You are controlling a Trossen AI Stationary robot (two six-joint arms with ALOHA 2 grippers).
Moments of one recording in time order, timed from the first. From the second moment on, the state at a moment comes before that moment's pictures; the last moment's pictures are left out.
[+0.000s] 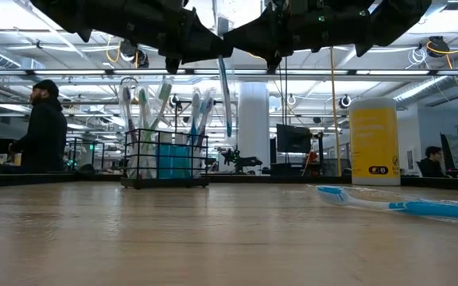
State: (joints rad) left arm -0.06 1.44 0.74 0.54 -0.24 -0.06; right arm -0.02 1.50 0.77 0.68 -0.05 -0.04
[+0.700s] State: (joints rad) left arm -0.15 1.15 0.74 0.21 -0.46 -0.11; right arm -0.02 1.49 0.77 0.56 0.03 -0.04
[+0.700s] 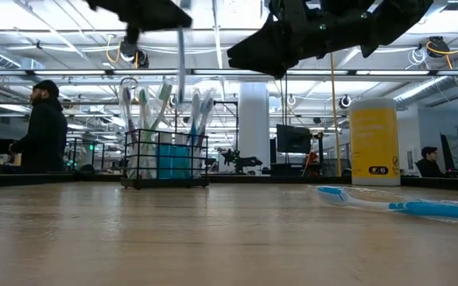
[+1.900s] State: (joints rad) left arm -0.18 1.06 0.73 -0.18 -1.15 -0.42; right arm -0.02 1.49 0.77 0.56 0.03 -0.04
